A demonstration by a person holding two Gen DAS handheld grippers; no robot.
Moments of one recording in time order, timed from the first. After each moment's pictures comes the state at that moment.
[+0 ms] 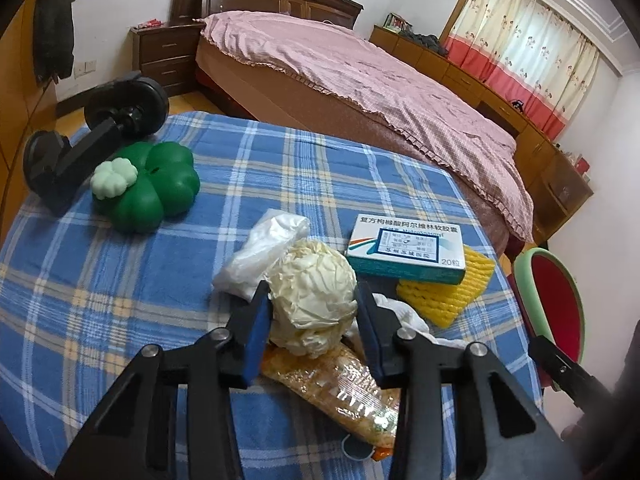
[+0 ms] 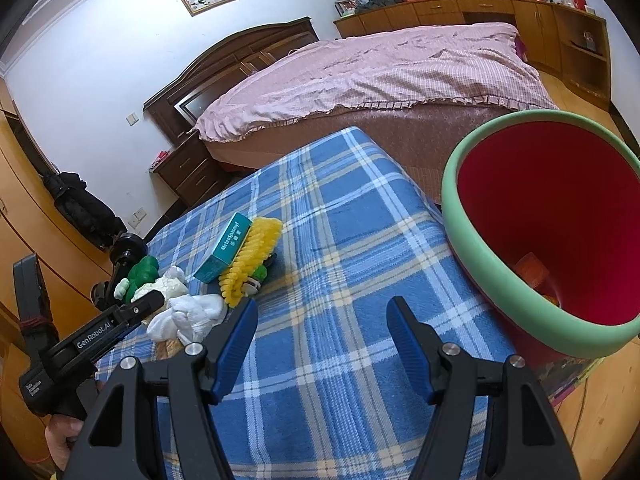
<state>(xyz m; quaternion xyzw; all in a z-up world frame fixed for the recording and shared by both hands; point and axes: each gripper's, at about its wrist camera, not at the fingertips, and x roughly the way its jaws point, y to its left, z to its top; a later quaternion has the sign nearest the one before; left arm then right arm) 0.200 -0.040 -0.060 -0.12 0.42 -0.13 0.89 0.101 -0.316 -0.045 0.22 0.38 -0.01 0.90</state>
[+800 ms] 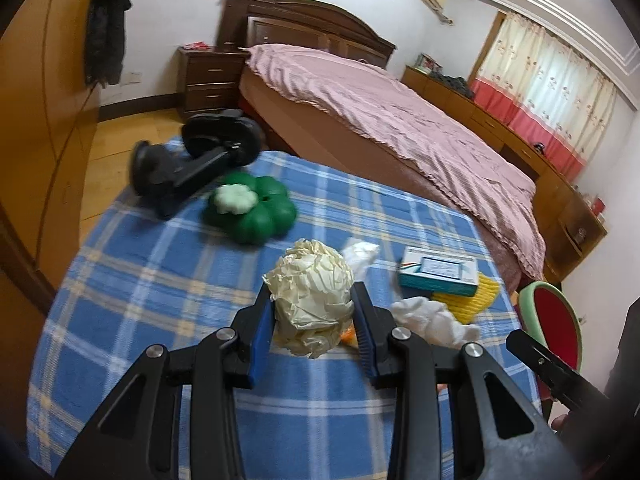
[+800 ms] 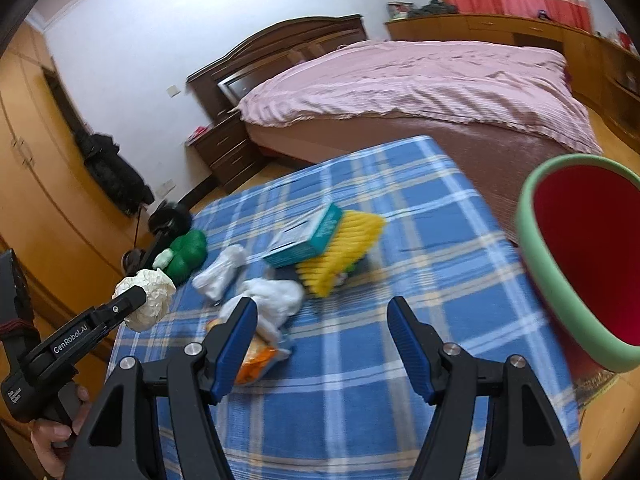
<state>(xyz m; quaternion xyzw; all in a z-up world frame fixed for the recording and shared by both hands) 0.149 0.033 -0.027 -0.15 0.37 -0.06 0.92 0.112 -0.243 -0.023 0.15 0.38 0.06 0.91</state>
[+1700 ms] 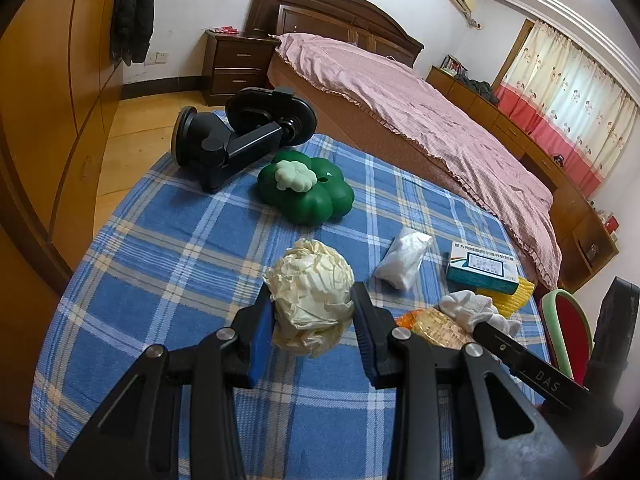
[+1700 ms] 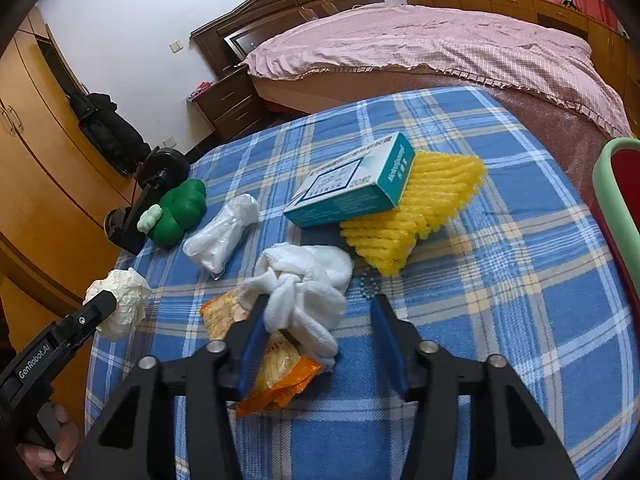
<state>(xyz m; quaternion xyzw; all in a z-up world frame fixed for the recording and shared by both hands) 0.149 0.067 -0.051 -0.17 0.39 -0.03 0.91 0.157 -0.203 -0.071 0.15 0.45 0.08 0.88</state>
